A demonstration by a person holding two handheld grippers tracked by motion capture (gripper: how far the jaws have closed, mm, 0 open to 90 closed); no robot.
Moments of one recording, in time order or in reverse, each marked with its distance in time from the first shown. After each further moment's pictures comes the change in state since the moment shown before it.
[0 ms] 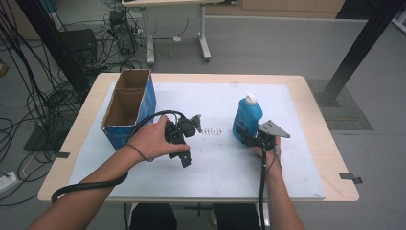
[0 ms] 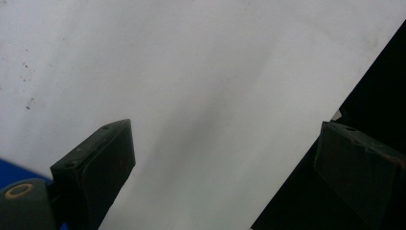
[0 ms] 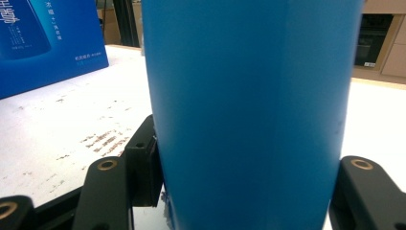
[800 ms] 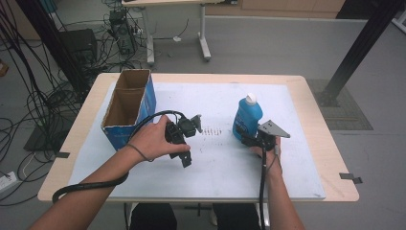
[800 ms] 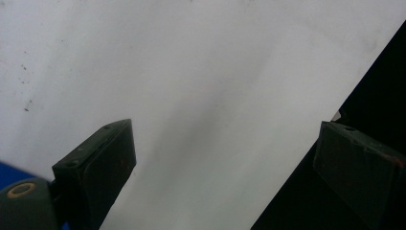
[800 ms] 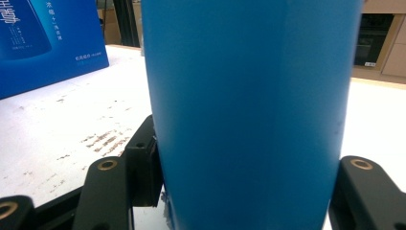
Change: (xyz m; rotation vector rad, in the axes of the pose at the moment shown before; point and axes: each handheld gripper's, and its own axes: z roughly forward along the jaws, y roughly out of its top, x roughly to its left) left arm 0.000 0.000 0.001 -0.002 -0.003 0.004; right arm 0.000 0.000 0.000 0.000 0.002 0.000
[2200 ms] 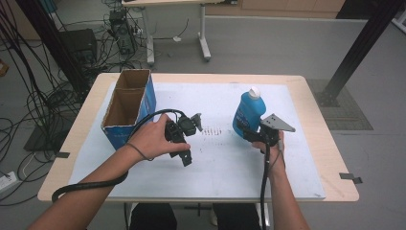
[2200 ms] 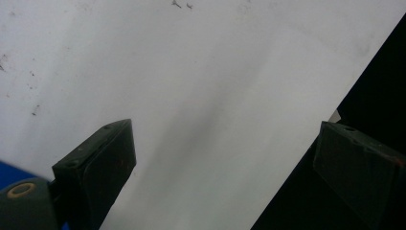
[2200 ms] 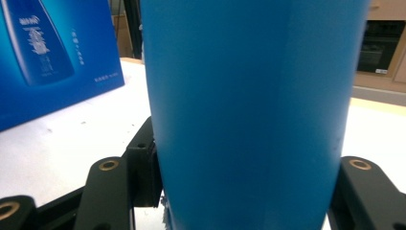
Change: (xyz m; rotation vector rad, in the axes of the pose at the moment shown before) left arm -0.001 -0.002 -0.006 -0.016 0.002 0.006; right arm -0.003 0.034 -0.010 -0.018 0.041 0.002
